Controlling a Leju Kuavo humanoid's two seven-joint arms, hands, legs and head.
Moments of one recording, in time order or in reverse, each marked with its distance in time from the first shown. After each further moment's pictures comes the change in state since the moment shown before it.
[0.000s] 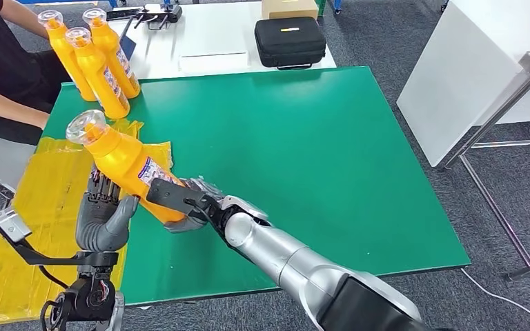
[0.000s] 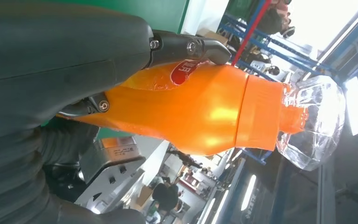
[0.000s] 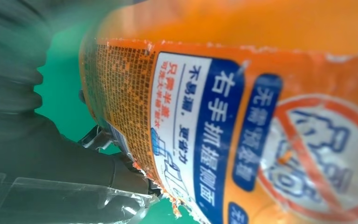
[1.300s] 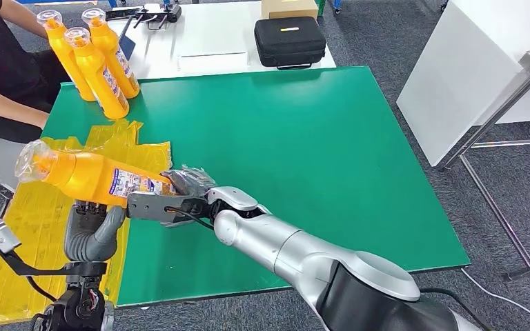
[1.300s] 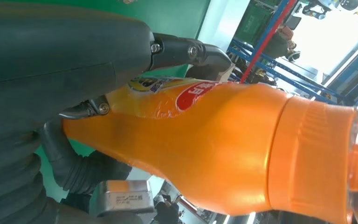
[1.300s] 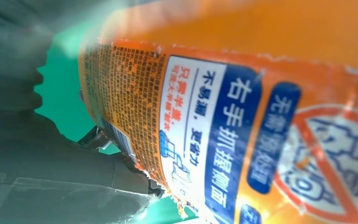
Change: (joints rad) left arm 0.051 -0.011 0.092 0.000 -0.007 -0.023 0.021; right arm -0.119 -0.001 0.326 0.021 -0.028 -0.100 -0.028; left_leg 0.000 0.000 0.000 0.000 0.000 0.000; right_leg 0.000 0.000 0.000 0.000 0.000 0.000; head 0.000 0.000
